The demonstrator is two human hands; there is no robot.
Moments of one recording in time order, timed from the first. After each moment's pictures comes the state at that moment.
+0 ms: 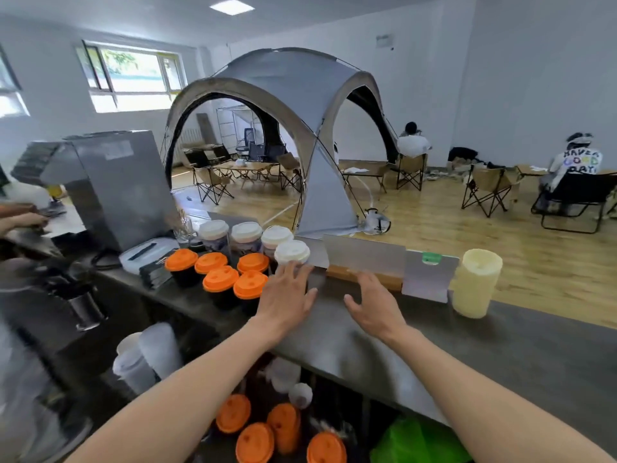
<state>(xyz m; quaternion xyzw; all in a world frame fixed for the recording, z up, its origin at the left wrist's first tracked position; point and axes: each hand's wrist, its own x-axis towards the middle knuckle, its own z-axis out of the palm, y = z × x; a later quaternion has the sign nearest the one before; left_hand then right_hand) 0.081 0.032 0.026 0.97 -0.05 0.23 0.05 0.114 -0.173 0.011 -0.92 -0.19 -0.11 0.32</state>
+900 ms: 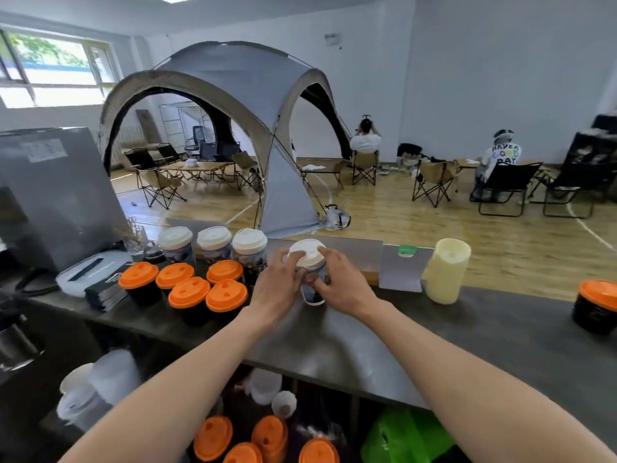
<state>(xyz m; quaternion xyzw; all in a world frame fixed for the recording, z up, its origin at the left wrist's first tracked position) 0.131 0.044 0.034 0.95 -0.09 0.20 0.24 0.139 -0.126 0.040 -0.92 -0.17 -0.10 0.33</state>
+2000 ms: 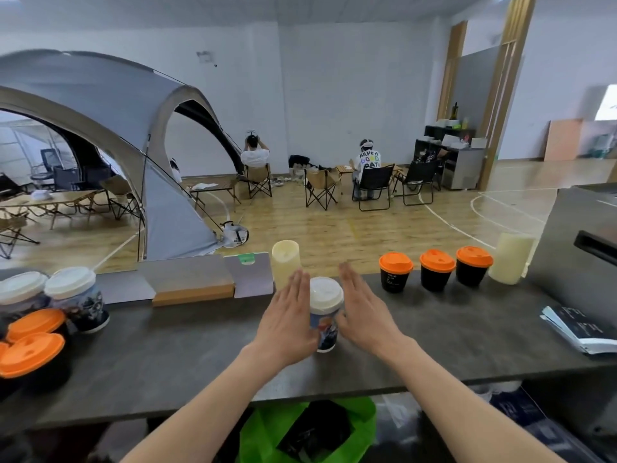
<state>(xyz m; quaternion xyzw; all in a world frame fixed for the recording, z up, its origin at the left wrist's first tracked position) 0.021 -0.264 0.041 0.94 -0.32 0.07 0.13 -0.018 -0.440 0.036 -0.97 0.00 -0.14 0.21</state>
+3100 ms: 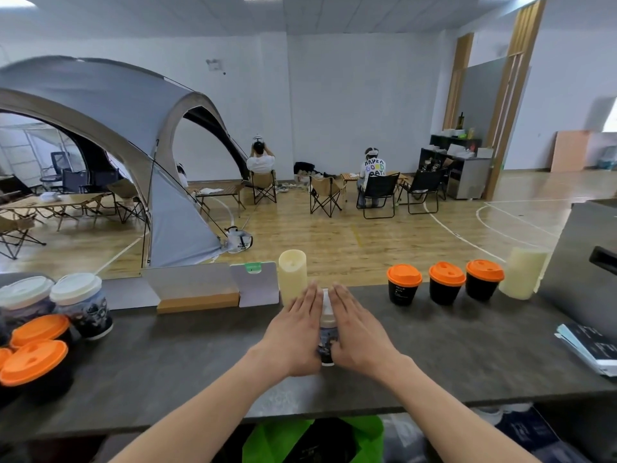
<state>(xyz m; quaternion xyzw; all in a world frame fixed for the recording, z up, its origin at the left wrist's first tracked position) 0.028 -0.266 0.058 0.93 -0.36 0.01 -0.03 -0.002 -0.422 0.026 -0.99 -0.04 -0.09 0.11</state>
